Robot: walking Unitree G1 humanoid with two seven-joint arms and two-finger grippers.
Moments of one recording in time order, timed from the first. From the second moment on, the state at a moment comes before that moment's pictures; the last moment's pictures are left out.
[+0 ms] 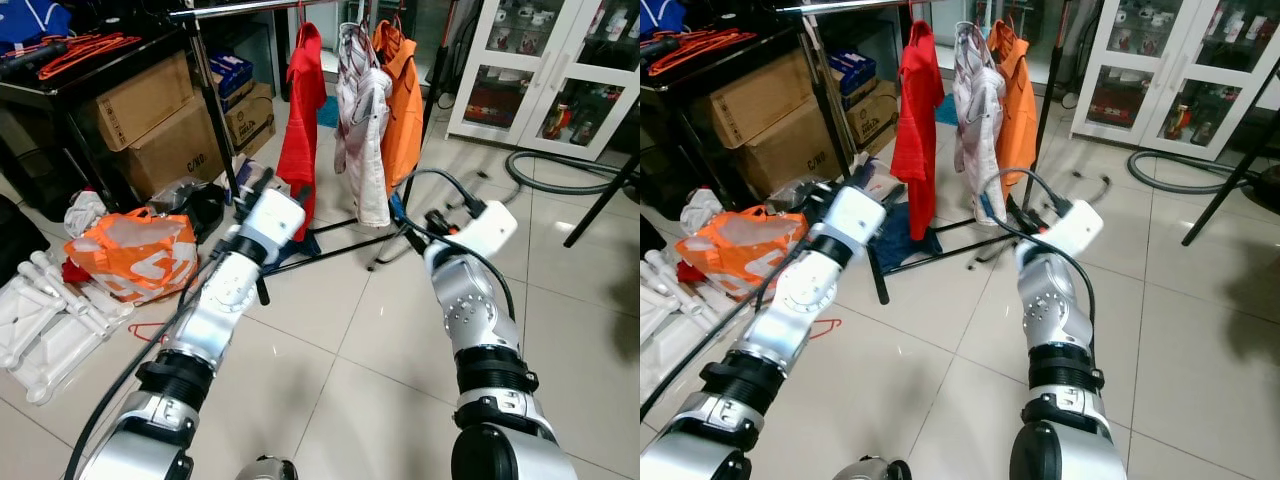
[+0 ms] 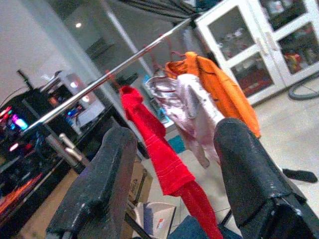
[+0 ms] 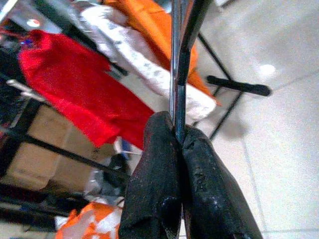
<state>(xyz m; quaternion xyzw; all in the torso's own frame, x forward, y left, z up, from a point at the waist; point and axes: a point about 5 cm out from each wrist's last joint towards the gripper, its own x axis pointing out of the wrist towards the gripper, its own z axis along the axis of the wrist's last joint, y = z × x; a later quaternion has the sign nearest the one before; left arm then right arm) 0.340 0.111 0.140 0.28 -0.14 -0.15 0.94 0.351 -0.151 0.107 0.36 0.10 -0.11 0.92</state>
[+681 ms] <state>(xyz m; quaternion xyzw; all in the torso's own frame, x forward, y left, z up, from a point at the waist) 0.314 0.058 0.104 0.20 -0.07 -0.22 0.95 0.357 -0.142 0.108 0.38 0.12 -0.15 0.90</state>
